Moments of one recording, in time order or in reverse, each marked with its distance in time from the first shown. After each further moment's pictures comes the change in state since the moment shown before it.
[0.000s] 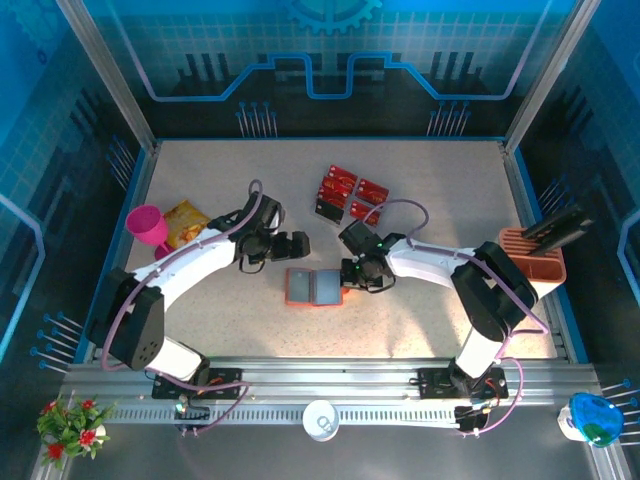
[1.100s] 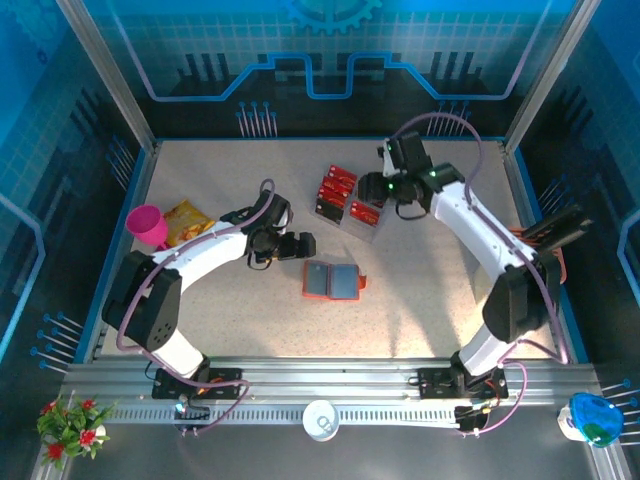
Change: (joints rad) left arm -0.007 0.111 0.050 0.015 0.023 0.026; right arm -0.313 0.019 0.653 -0.298 -0.010 -0.440
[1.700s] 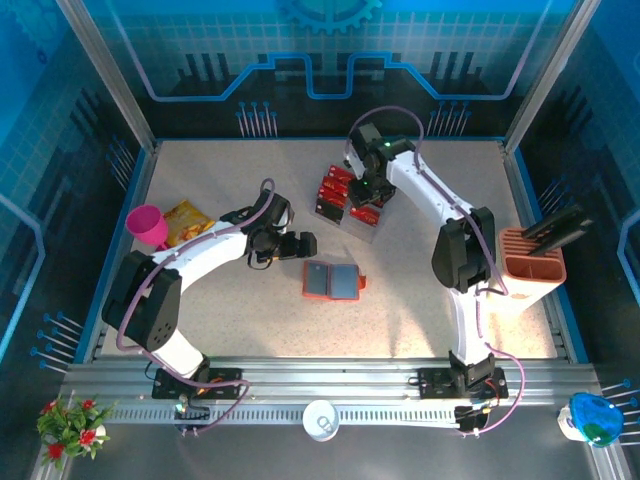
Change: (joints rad) left arm 0.000 0.000 0.001 0.008 0.017 0.000; right arm 0.052 0.405 0.402 -0.349 0.175 -0.358
